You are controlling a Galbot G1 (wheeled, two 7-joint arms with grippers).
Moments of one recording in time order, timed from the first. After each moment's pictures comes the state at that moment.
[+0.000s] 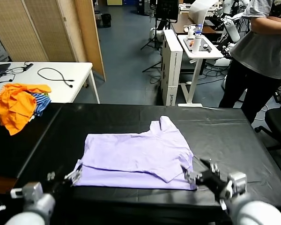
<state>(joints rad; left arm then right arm) 1.49 -1.10 -0.68 -2.20 -0.81 0.63 -0.27 -1.08 0.92 0.40 2.05 0.80 -0.74 0.20</state>
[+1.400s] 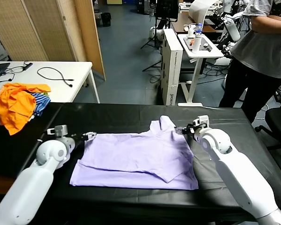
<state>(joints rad) 0.85 -0.93 -0.29 -1.57 -0.99 0.70 -0.24 -0.60 1.02 0.01 1.49 0.73 -0.74 0.12</state>
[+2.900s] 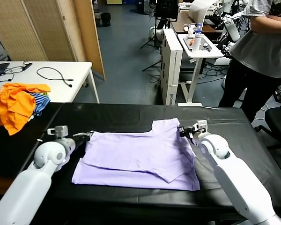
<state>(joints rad) 0.90 -0.90 -0.33 -1.69 -0.98 0.66 -0.19 -0.80 1.00 0.19 1.66 0.74 -0.65 0.13</state>
